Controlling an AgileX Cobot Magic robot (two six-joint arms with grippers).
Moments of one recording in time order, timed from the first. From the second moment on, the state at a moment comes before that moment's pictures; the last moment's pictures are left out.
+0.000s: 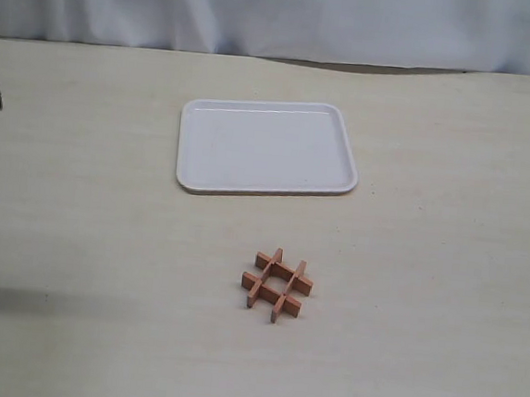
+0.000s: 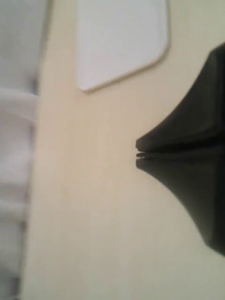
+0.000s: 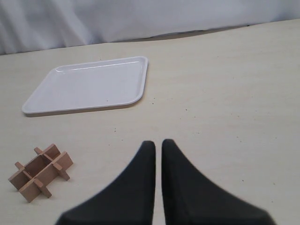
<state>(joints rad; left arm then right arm) -0.12 1.09 -0.56 0.19 0.18 -0.35 -0.16 0.00 0.00 0.16 0.39 -0.01</state>
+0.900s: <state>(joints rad) -0.84 1.80 -0.96 0.03 0.59 -0.19 -0.16 0.00 0.00 0.16 0.39 -0.01</state>
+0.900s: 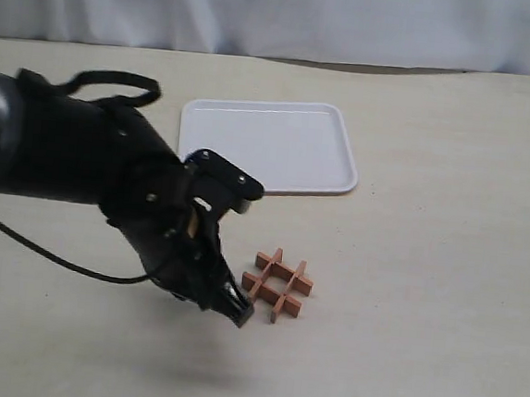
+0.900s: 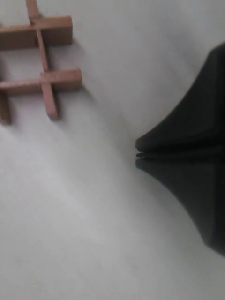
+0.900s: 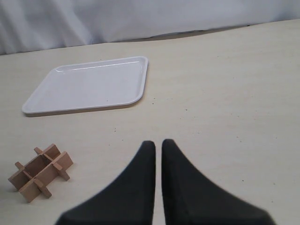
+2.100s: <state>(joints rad) -0.94 1.93 -1.07 0.12 0.49 -0.26 -0.16 0.00 0.00 0.16 0.39 -0.01</state>
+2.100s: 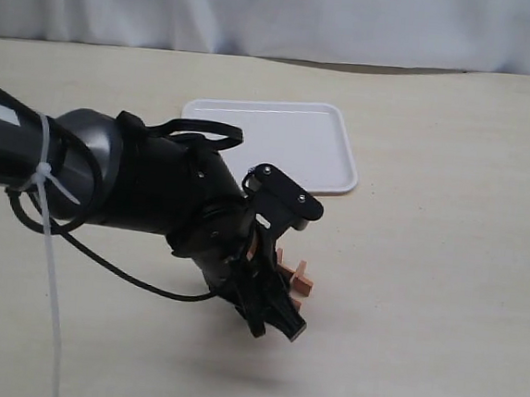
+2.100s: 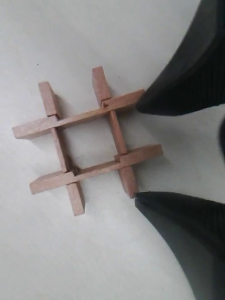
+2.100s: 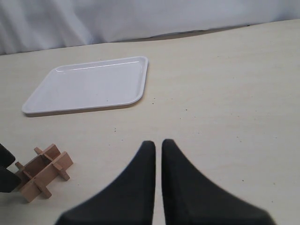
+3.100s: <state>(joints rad) -0.94 2.00 -1.07 0.25 0.42 -0.22 -0.16 0.00 0.00 0.16 0.39 -0.01</state>
